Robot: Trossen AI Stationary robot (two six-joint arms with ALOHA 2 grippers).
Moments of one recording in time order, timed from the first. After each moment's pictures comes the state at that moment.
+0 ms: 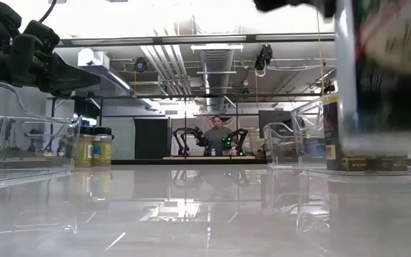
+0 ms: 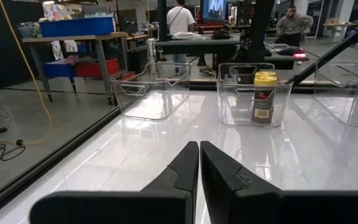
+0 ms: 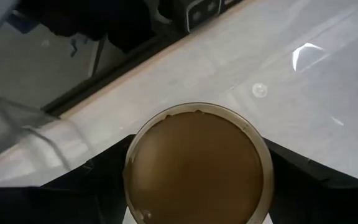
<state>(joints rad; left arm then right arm) 0.15 0.09 0.03 0.01 -0.11 0.04 0.50 1.86 1.51 -0.75 -0.30 -0.43</state>
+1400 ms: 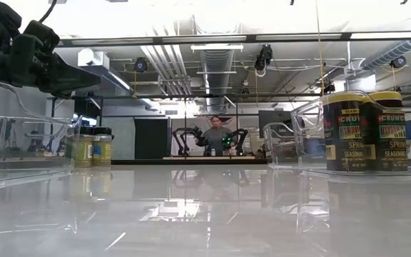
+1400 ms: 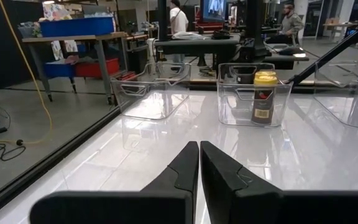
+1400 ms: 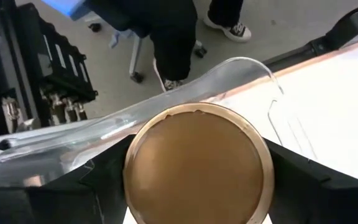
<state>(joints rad) 0.15 0.09 0.03 0.01 -0.11 0.04 0.92 1.51 1.28 -0.81 -0.20 -0.24</state>
